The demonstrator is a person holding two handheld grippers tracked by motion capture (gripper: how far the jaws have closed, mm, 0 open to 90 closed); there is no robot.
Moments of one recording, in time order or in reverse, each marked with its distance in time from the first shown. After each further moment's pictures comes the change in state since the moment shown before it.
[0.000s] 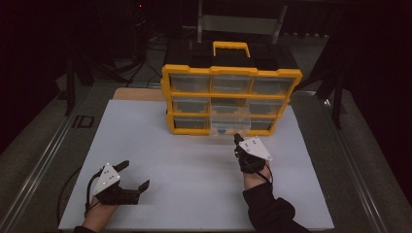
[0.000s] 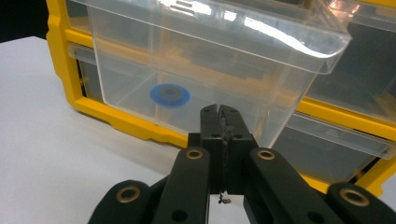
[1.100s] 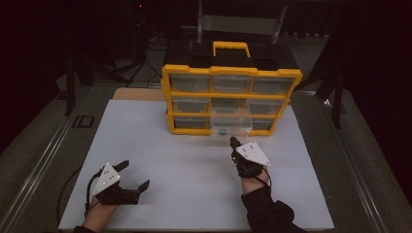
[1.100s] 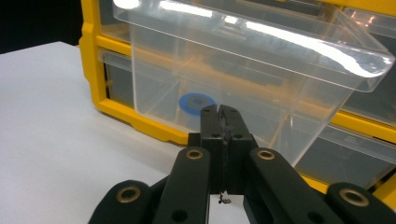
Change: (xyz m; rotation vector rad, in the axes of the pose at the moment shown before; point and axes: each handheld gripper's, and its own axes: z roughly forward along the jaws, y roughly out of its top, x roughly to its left) left arm 0.000 0.000 0.000 -0.001 0.001 0.001; right arm 0.010 -0.002 -0.010 -0.033 0.044 -0.017
